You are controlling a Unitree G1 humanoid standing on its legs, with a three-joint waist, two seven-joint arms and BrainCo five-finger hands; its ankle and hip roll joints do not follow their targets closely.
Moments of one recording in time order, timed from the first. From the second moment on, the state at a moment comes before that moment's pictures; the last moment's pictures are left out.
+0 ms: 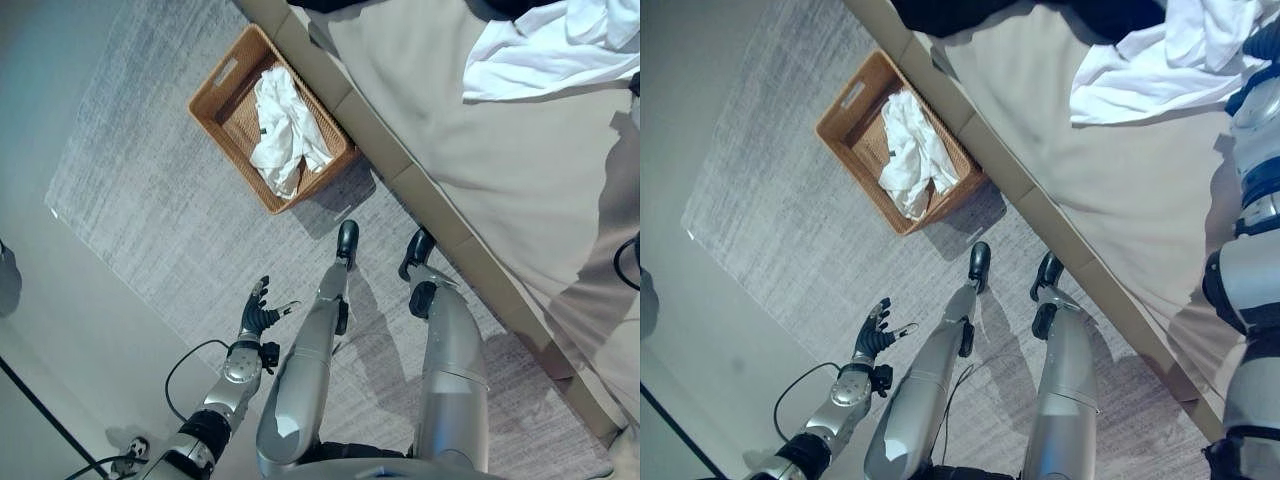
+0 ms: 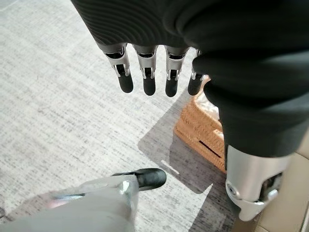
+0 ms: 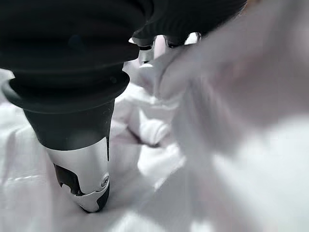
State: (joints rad) left arm -0.18 0.27 -0.43 0.71 -0.29 -0.31 0.34; right arm -1.55 -0.90 0.68 1.36 -0.11 -0.05 -0.47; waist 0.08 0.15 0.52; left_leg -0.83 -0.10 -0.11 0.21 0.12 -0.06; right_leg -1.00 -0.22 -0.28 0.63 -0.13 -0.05
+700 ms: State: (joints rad) left arm -0.20 0.32 -0.41 0.69 -0.34 -0.30 0.33; right arm -1.61 -0.90 0.72 1.30 0.07 -0.06 -0.38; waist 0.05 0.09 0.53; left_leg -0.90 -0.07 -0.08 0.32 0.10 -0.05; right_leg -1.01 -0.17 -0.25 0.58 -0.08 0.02
